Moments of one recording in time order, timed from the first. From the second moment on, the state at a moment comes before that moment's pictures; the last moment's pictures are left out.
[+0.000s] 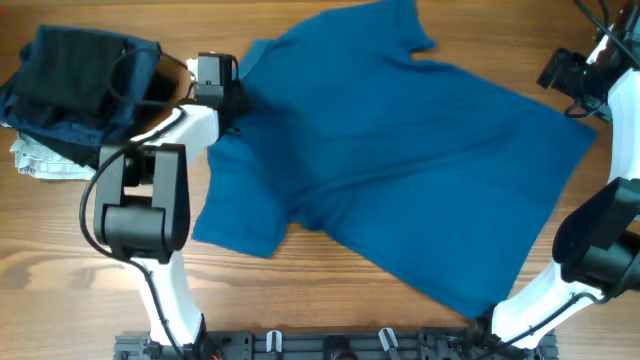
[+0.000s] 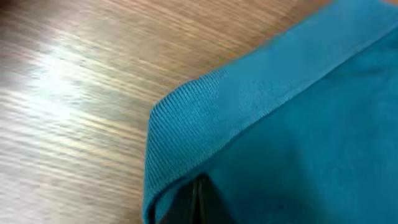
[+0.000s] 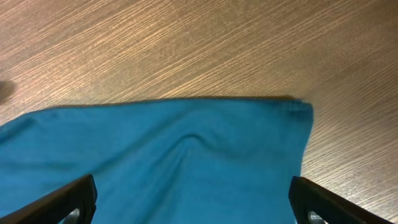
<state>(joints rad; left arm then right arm) -0.11 2.11 1.30 -0.13 -0.10 -0.52 -0.38 1.94 1.74 -0.90 0.03 0.16</state>
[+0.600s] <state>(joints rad) -0.09 1.93 1.26 -0.60 -0.21 -0.59 -0.38 1.94 1.74 -0.90 0.03 0.16</state>
